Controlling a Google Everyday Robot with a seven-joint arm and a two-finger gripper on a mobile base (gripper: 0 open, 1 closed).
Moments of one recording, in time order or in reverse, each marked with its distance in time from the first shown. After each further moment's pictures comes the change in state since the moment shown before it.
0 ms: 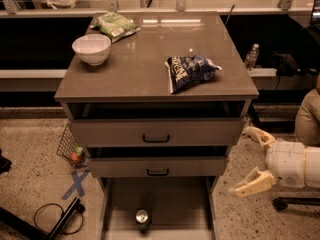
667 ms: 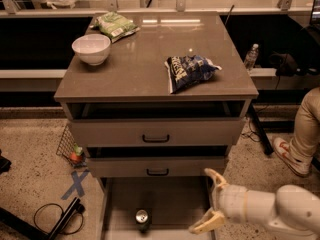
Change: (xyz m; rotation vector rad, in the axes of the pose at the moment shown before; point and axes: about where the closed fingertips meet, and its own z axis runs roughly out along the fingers) arm 0.105 0.082 0.125 -0.122 -0.061 0.040
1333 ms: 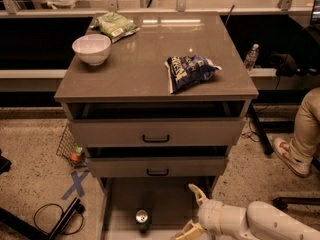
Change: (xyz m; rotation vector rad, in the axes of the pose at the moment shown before) arm 0.070 0.024 0.083 -0.004 -0.007 0.071
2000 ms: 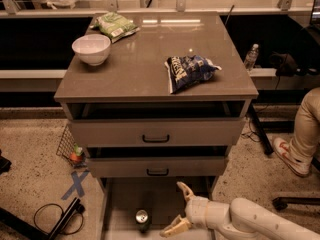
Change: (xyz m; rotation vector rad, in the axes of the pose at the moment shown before) arm 0.016 -0.013 0.052 -0.028 -0.065 0.005
